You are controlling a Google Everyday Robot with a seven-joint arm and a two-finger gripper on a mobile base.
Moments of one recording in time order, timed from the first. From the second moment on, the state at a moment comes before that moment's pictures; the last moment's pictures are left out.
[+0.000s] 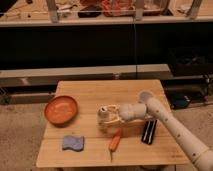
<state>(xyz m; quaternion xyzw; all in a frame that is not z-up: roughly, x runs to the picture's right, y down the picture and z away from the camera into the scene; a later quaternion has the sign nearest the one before) 0.001 0.146 0.745 -0.23 -0.67 0.17 0.68</state>
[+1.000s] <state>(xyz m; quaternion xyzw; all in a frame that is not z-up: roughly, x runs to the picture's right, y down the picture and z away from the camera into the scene) -0.001 0.157 0.751 -0.23 -0.66 0.17 0.69</state>
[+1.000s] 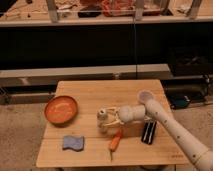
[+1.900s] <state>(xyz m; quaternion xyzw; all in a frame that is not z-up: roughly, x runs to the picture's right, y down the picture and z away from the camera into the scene) -0.001 0.160 0.760 -0.25 -0.65 0.17 0.69</state>
